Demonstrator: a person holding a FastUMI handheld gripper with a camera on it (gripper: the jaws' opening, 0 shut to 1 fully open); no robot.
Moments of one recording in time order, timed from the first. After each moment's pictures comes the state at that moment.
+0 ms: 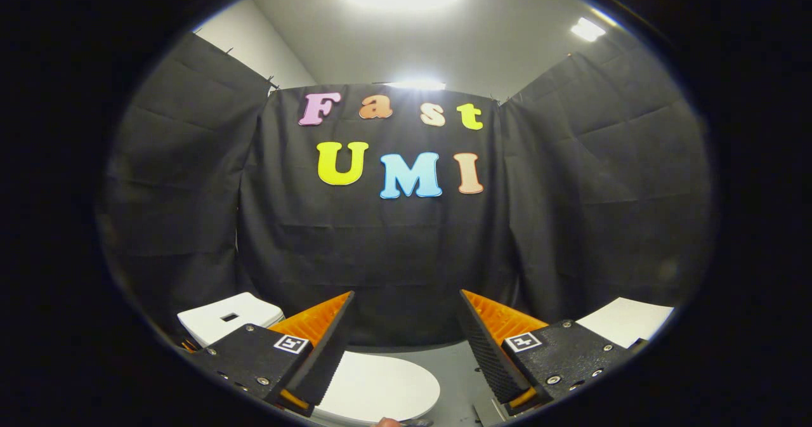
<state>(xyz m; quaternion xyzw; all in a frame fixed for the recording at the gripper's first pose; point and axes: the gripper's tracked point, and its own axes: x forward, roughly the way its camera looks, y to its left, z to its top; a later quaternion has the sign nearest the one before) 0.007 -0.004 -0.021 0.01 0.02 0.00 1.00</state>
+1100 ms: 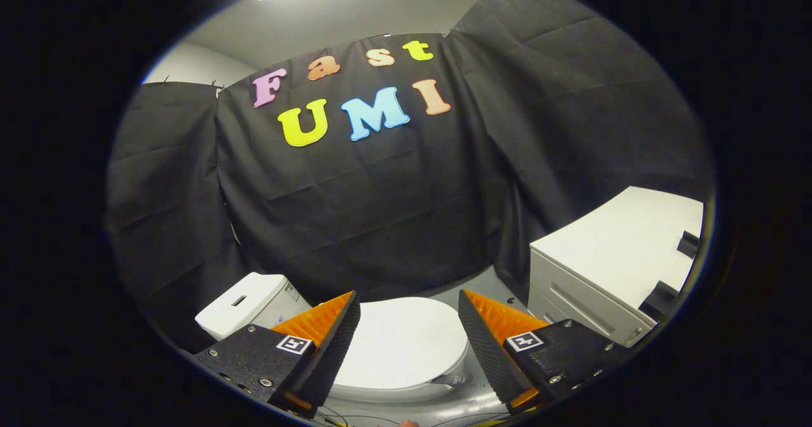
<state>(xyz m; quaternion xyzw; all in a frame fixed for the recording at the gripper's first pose) -0.029 -0.036 -0.197 0.18 0.16 -0.02 0.97</state>
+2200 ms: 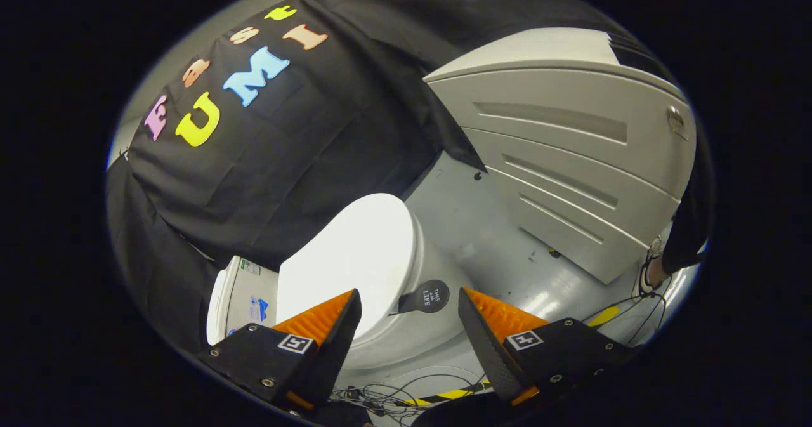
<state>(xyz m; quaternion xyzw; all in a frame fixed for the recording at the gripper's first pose) -0.082 -0.054 -0.399 0.39 0.33 -0.12 0.85</state>
